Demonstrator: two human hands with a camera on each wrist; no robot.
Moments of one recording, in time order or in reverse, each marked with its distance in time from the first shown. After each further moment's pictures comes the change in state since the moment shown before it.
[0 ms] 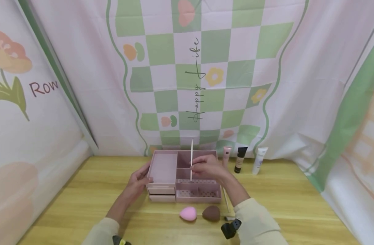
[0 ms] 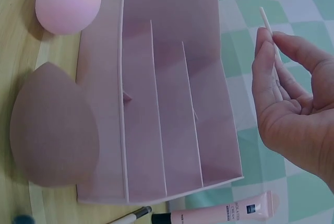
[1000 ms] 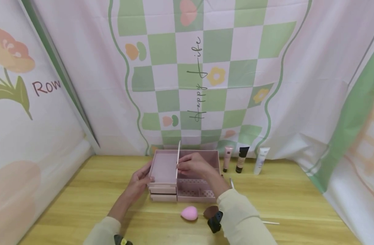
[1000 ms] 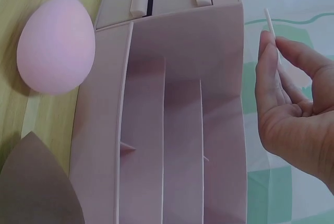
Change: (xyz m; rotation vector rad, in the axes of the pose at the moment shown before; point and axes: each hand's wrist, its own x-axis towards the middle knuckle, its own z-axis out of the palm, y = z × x) left_hand -0.001 0.001 0.003 -0.028 0.036 0.013; right_hand 0.030 -0.014 0.043 0.034 -0.019 0.069
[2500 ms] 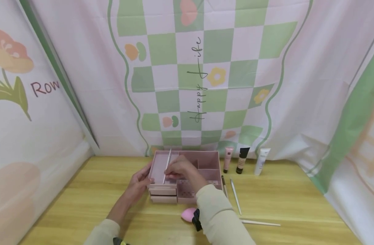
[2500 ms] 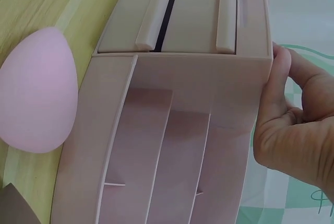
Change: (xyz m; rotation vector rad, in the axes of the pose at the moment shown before) left_hand -0.001 0.001 0.000 0.006 -0.027 0.006; right_hand 0.019 -0.015 0.050 -0.034 0.077 0.226
